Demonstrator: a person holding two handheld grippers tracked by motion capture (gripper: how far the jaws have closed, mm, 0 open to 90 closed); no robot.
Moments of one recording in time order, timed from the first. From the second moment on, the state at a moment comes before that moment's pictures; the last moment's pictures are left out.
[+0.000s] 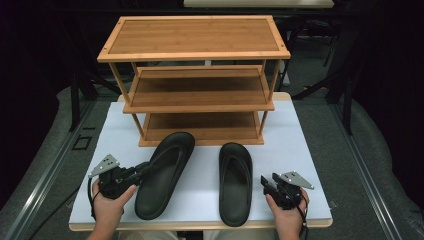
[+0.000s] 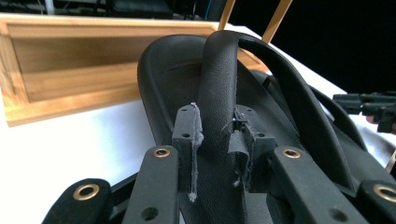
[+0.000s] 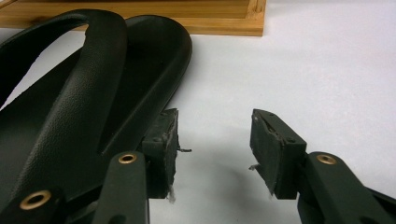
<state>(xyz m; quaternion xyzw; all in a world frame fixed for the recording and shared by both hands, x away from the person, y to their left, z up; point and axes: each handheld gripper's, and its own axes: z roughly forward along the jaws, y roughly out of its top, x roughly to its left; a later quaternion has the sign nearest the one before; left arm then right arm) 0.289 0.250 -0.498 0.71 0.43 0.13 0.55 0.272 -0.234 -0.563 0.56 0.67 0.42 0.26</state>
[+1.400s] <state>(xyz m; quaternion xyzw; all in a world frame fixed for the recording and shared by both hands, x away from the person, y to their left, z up) 0.257 0.283 -0.445 0.65 0.41 0.19 0.61 0.273 -0.235 -0.564 0.56 0.67 0.42 0.26</state>
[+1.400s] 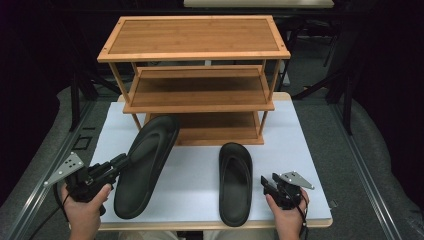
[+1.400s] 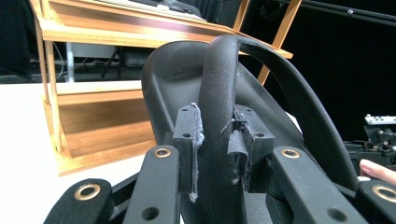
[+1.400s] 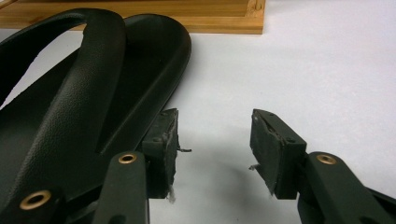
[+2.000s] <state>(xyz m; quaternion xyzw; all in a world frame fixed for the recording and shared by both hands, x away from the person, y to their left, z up) 0.282 0.273 -0.422 0.65 0.40 0.18 0.62 0.273 -0.233 -0.565 0.56 0.67 0.42 0.26</state>
